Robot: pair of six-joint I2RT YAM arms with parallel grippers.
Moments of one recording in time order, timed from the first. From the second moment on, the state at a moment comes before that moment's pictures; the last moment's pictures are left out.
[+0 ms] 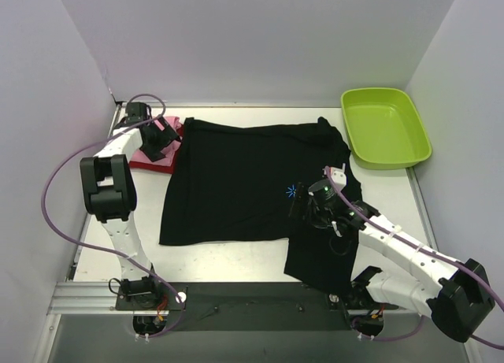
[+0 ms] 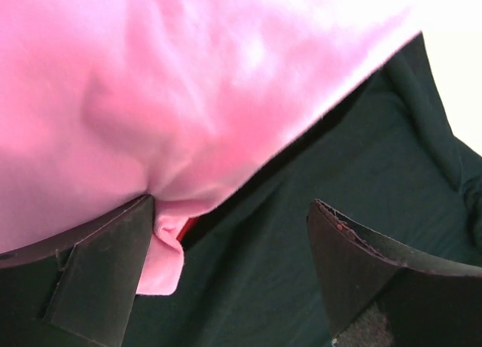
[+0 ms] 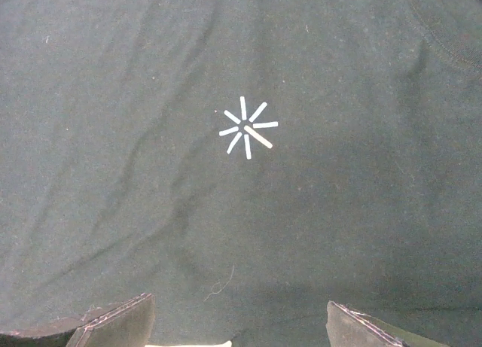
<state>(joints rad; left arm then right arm) 0.08 2.05 1.57 -0.48 0.18 -0.67 0.68 1.05 0.65 -0.49 0.27 0.78</state>
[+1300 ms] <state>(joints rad) 0.21 2.43 2.14 -0.57 0.25 -0.60 0.64 1.26 0.75 -0.46 0.28 0.72</state>
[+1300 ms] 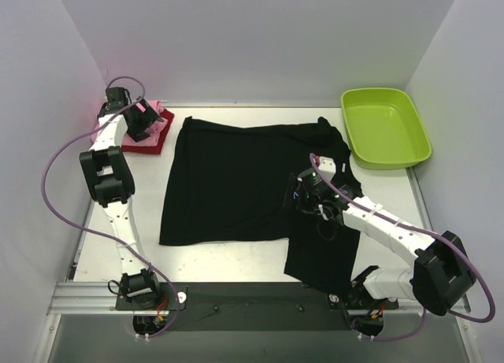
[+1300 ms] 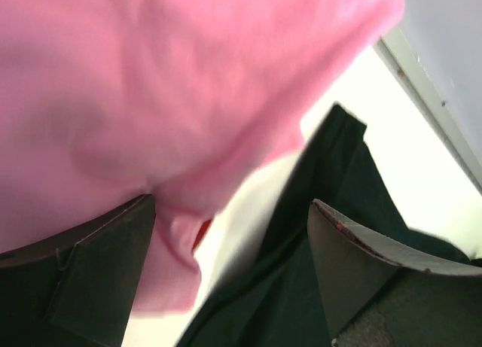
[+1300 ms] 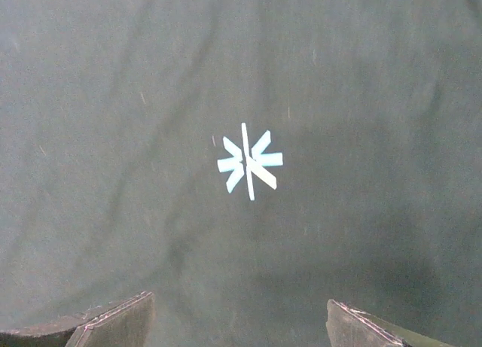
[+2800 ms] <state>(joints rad) -0.41 1.60 1.01 -0.09 0.17 -0.81 0.16 2.40 2.09 -0.62 -0.08 0.68</state>
